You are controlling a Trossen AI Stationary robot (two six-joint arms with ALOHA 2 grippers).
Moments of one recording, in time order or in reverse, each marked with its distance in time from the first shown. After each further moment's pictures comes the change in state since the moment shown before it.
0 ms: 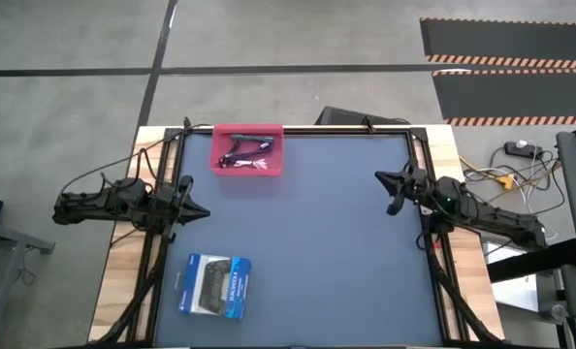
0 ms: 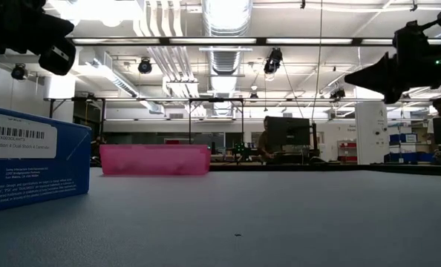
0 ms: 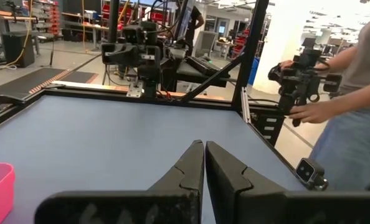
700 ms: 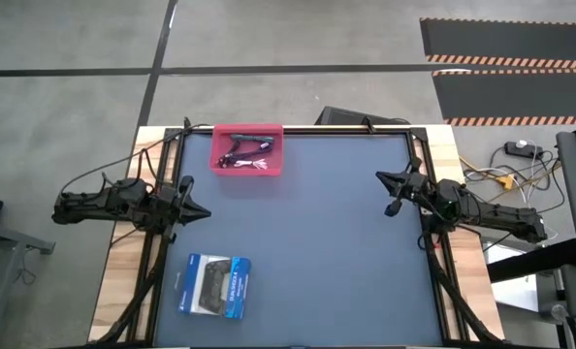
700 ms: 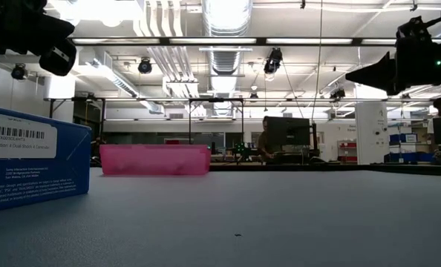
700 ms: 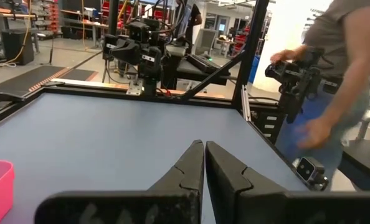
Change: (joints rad) left arm 0.000 0.010 0.000 0.001 0.000 0.000; right arm 0.101 0.003 0.000 0.012 0.135 -0.218
